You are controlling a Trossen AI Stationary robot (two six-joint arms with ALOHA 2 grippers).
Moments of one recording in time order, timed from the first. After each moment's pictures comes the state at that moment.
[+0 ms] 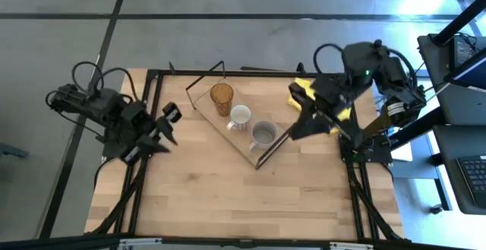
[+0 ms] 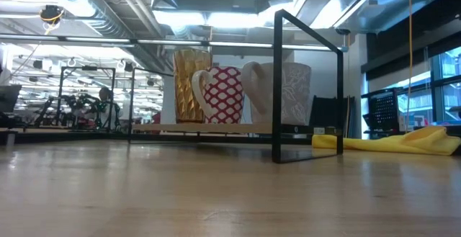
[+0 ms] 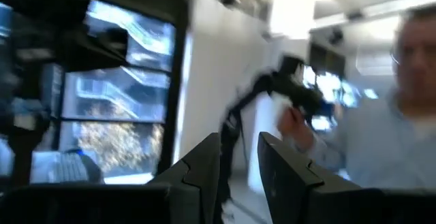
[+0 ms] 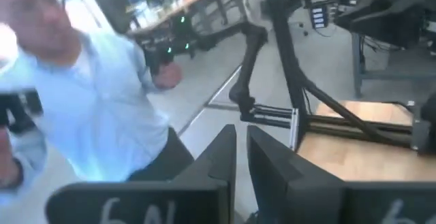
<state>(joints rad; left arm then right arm) -0.35 0.80 0.93 0.26 0.17 -0.20 0.10 1.59 2.33 -0.94 -0.61 0.24</state>
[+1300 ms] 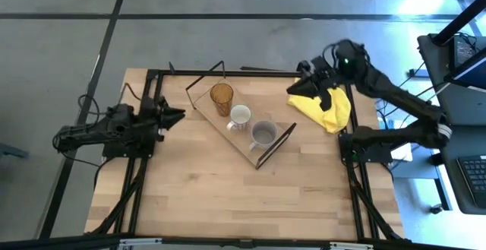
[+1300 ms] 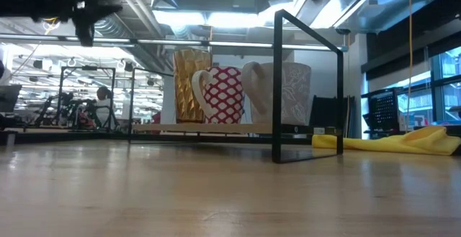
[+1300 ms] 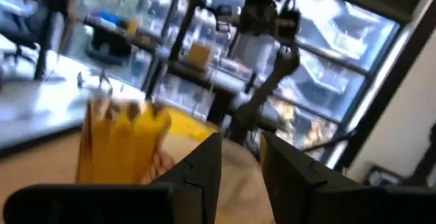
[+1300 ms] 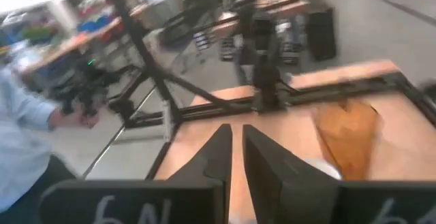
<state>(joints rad) 0.14 0.03 0.20 0.00 -0.09 -0.40 -0.58 1.08 1.12 -0.26 -0.84 0.17</state>
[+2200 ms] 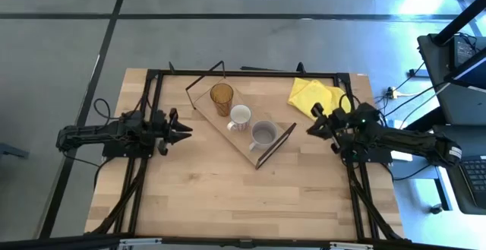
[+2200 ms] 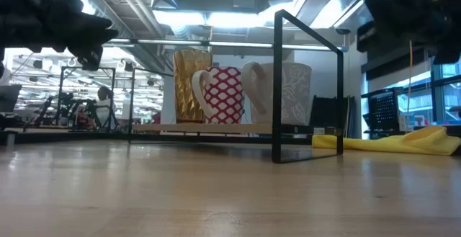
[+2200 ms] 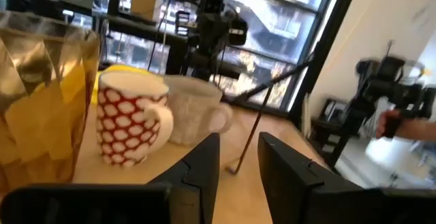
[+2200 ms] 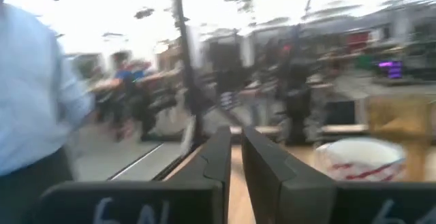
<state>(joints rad) 0.11 0.00 0.01 0.05 0.14 -0.30 -0.45 0.54 0.04 0.81 -0.78 0.33</state>
